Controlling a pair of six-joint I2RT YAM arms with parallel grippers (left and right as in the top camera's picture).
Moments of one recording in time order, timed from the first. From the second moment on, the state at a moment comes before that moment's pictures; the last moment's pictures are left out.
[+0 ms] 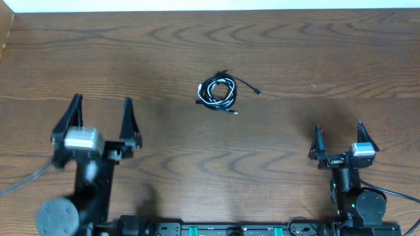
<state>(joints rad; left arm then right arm) -0.07 0.44 0.82 -0.15 0.05 0.04 0.04 0.01 0.01 0.11 -0.02 0.01</state>
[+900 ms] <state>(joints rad) -0.07 1.49 1.72 -1.04 0.42 0.01 0.04 0.80 1.17 -0.64 -0.02 -0.10</state>
